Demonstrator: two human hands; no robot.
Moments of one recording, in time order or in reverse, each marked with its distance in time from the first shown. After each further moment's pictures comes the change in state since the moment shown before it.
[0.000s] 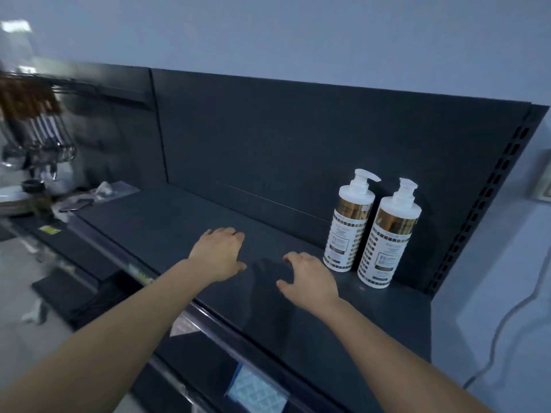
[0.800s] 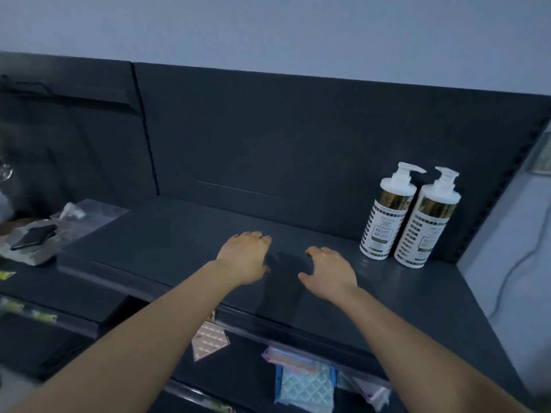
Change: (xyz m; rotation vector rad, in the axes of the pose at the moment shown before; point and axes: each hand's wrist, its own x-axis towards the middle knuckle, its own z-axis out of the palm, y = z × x) left_hand 0.026 -0.110 0.001 -0.059 -0.023 0.350; right_hand 0.048 -0.109 0.035 -0.104 -0.022 0.367
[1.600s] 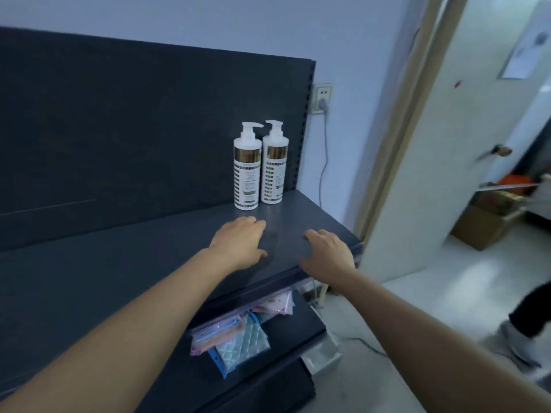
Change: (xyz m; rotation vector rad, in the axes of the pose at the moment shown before) left_hand 0.008 0.094 -0.003 -0.125 -0.024 0.756; right_hand -0.153 0.012 -0.021 -0.084 0.180 0.770
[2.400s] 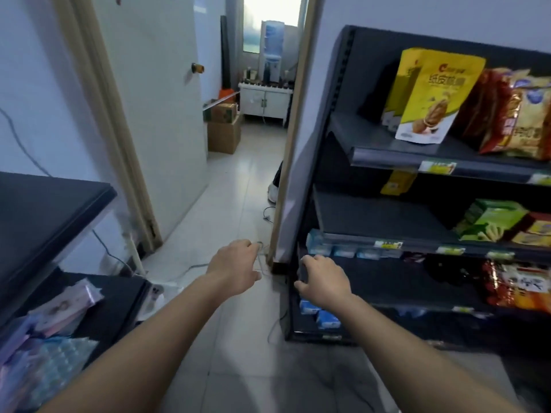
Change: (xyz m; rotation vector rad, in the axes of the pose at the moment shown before) left_hand -0.139 0.294 0.109 -0.136 -0.292 0.930; right_hand -0.409 0.107 0.022 0.004 -0.019 1.030
